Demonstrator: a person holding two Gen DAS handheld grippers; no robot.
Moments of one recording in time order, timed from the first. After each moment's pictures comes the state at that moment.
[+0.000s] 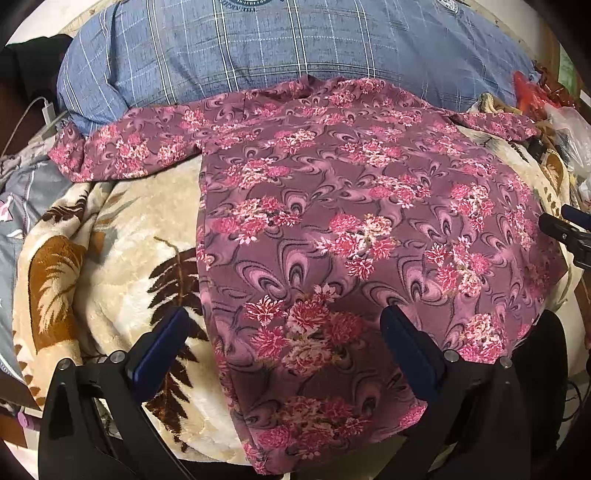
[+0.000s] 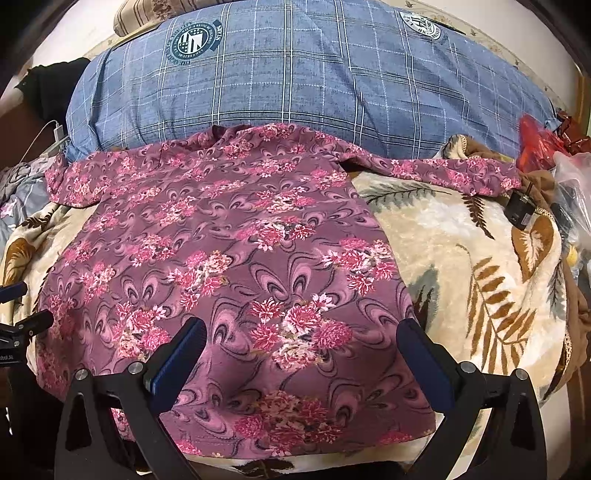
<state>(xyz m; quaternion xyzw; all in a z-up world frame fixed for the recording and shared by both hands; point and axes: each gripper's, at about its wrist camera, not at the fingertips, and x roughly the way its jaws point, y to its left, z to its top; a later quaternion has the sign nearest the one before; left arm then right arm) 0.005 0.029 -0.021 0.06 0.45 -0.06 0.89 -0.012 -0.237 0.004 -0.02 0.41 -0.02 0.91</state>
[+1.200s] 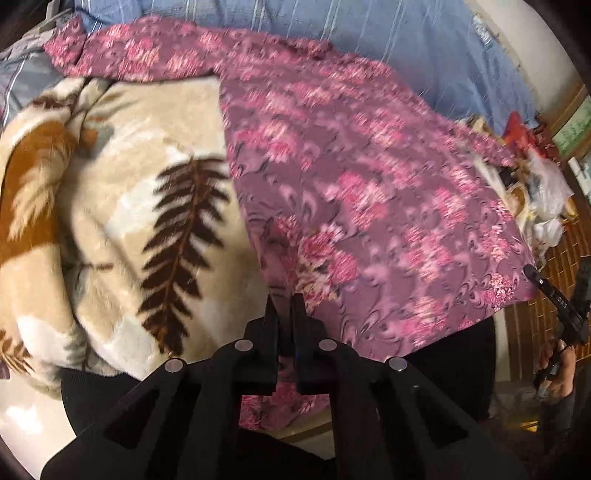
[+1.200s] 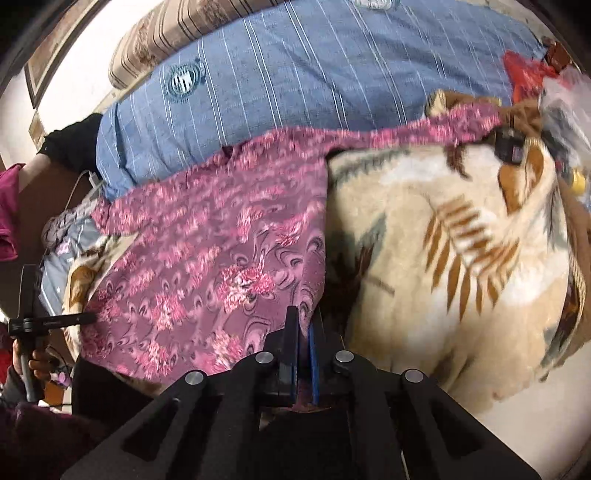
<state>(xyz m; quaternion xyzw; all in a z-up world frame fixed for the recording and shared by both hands) -0.006 0.088 -0.033 -0.08 0.55 -0.11 0.82 -0.086 -0.322 0.013 0.12 0.44 0.06 0.89</state>
